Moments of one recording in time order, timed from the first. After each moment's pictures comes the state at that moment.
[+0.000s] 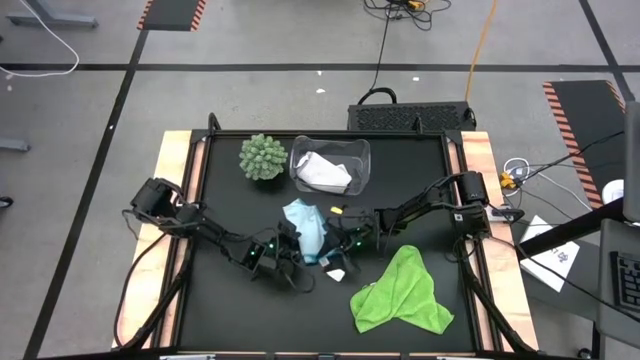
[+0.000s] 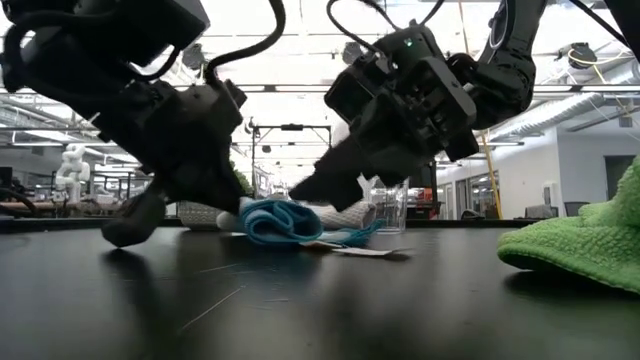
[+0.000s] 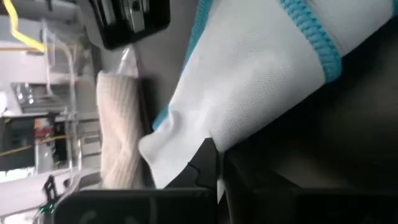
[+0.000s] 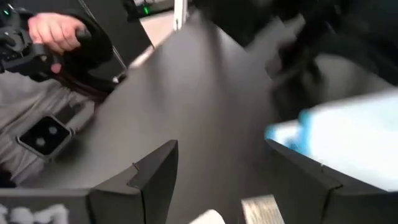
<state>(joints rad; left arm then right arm) -0.41 1.81 0.79 -0.02 -0.83 0.44 0.06 1.99 0.82 0.77 -0.55 0.16</state>
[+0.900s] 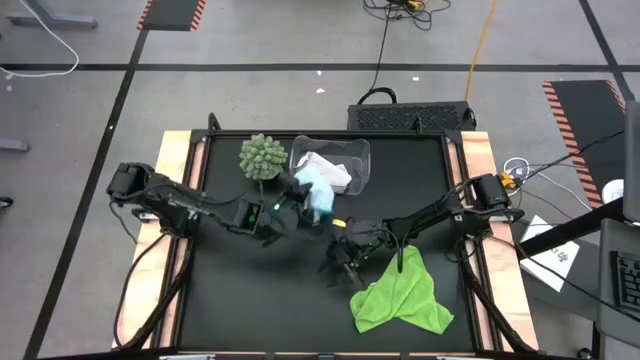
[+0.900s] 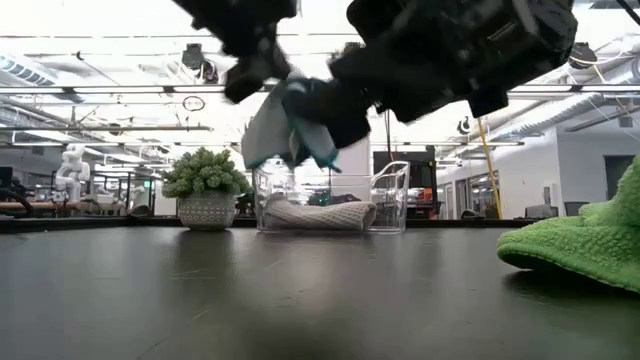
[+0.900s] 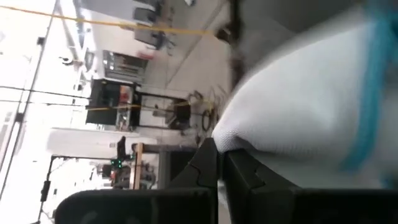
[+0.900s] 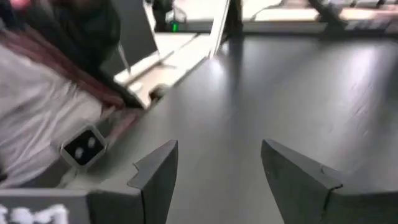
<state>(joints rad) -0.18 1.55 1.03 -0.01 -0.97 0.80 0.20 1.86 0.81 0.73 -0.42 0.07</state>
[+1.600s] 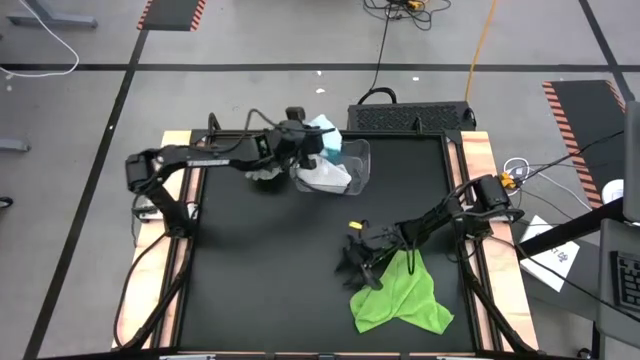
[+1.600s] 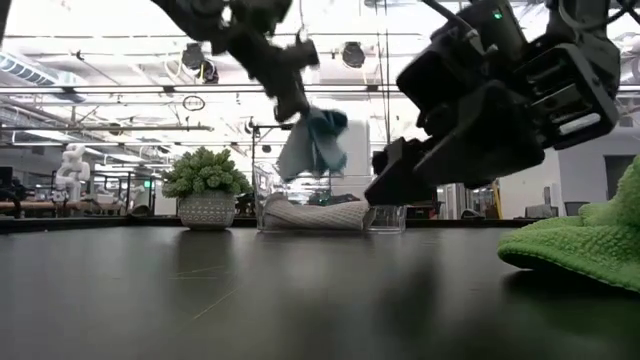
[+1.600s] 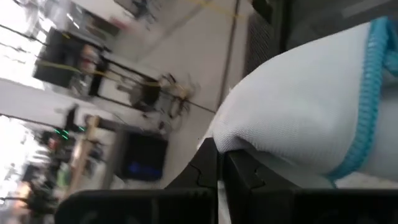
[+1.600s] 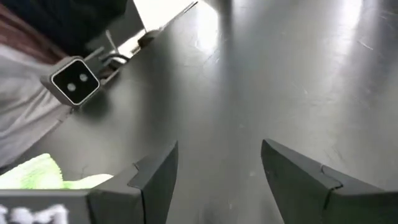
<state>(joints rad) 0.35 1.67 1.20 0.03 -0.46 0.79 0.21 1.86 0.58 0.85 -0.36 0.11</state>
